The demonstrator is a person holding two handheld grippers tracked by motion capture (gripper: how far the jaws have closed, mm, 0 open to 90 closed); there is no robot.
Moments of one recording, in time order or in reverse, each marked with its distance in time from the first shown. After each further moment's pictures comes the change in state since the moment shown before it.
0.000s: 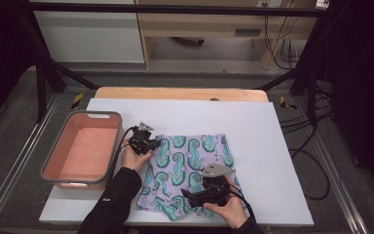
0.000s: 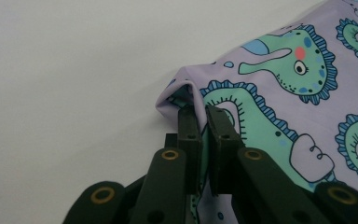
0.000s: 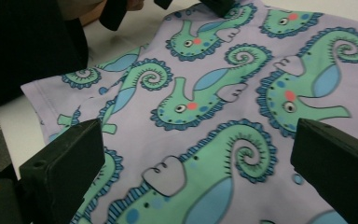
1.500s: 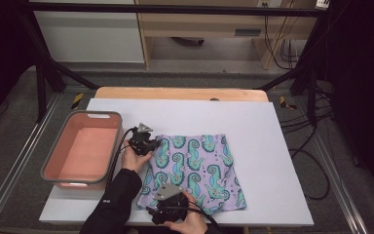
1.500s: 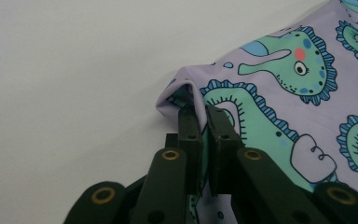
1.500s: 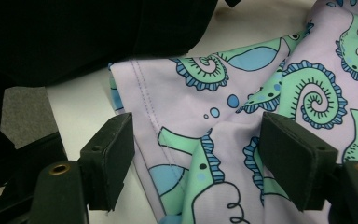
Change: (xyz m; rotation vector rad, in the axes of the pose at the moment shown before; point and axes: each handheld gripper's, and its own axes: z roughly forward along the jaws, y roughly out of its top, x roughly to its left) left arm 0.000 -0.003 0.000 -0.021 0.003 0.016; right arm 0.093 -0.001 0.071 0.089 0.050 -0.229
